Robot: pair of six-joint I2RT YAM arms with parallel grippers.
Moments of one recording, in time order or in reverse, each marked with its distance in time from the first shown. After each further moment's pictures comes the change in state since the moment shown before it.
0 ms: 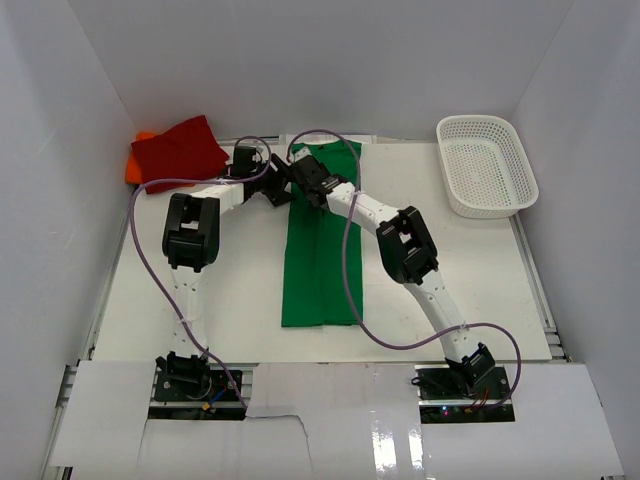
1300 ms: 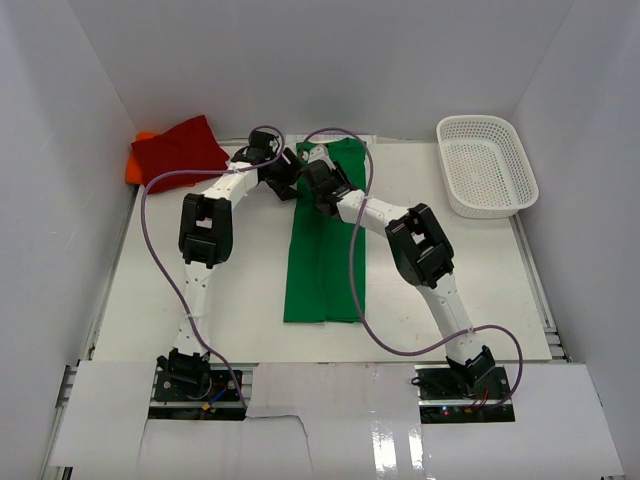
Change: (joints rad) left arm -0.056 0.148 0.401 -0.450 -0.147 0.052; right arm -0.002 -0.168 -0.336 0.328 0.264 -0.069
